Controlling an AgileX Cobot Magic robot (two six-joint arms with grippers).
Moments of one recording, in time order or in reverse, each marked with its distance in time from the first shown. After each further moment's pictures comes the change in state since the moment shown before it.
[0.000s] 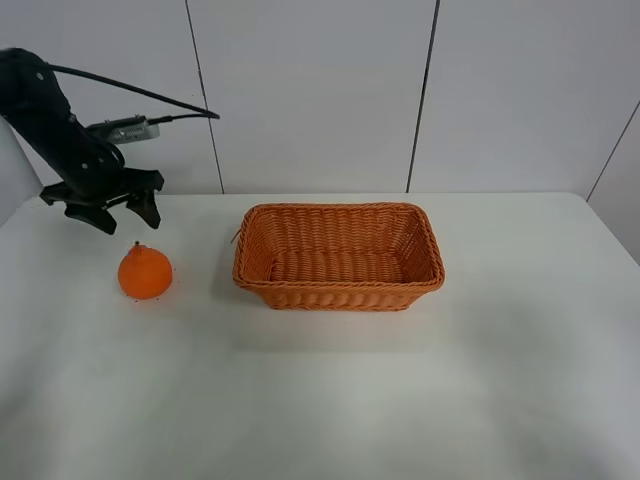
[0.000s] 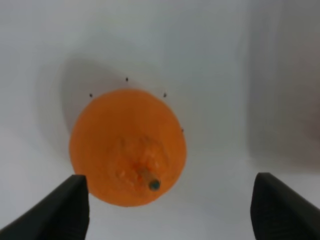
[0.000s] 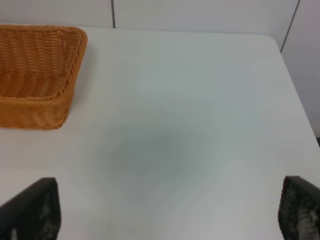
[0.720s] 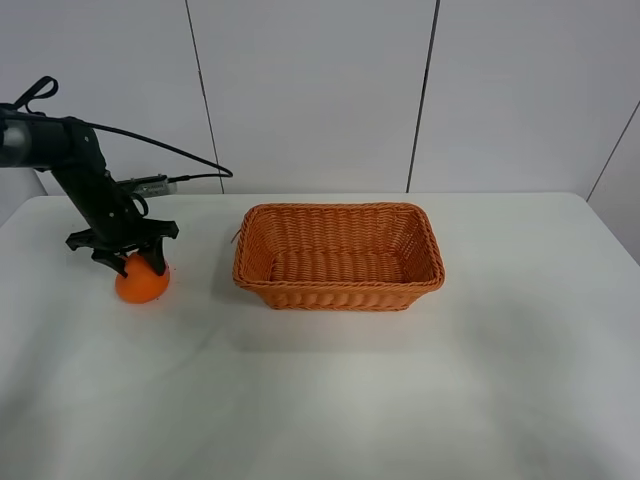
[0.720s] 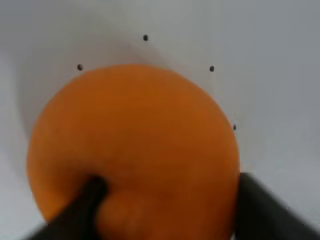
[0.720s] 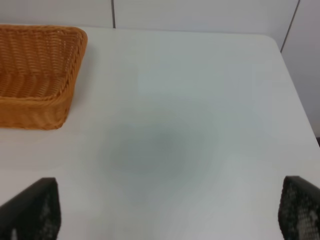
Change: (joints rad) left arm 0.000 0.182 0.000 0.015 -0.019 0.001; right arm 0.000 0.000 0.000 0.000 0.000 0.000
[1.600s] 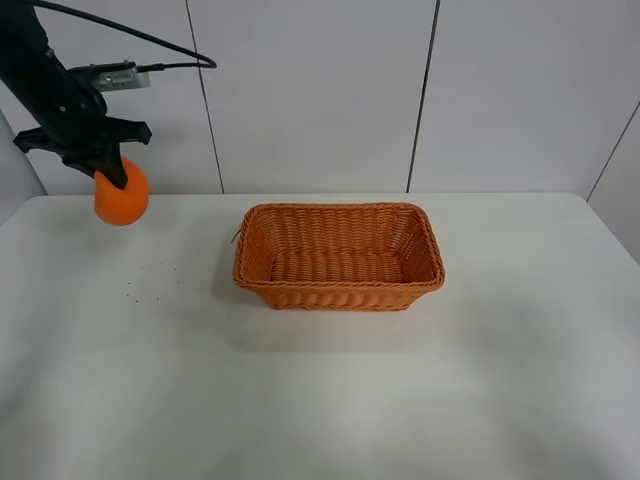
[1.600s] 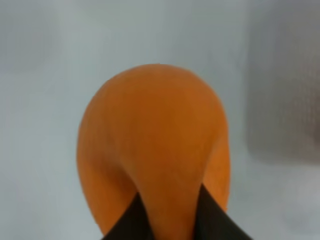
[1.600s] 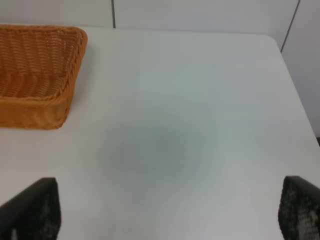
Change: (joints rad) left arm -0.041 -0.233 -0.245 0.069 0.248 -0.042; right arm 0.000 0.000 0.000 0.000 0.000 0.000
